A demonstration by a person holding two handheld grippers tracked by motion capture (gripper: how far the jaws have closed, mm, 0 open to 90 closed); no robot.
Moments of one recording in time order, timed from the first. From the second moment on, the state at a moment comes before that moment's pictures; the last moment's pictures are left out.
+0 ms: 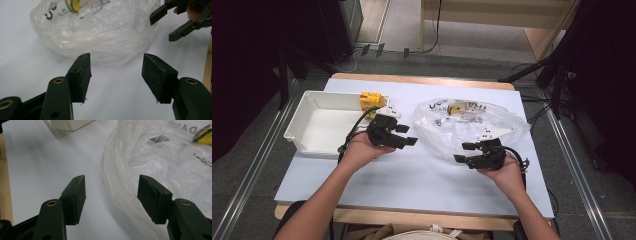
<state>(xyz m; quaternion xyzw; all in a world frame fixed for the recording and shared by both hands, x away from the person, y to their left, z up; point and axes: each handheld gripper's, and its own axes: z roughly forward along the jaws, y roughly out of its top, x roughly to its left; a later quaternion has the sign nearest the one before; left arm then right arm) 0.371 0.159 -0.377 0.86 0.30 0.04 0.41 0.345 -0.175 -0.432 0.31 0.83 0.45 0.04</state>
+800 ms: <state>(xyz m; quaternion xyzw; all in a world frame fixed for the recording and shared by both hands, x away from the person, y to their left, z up) 0.359 0.131 -0.400 0.88 0.26 0.03 0.39 0.345 -0.174 -0.433 0.31 0.84 0.45 0.04</state>
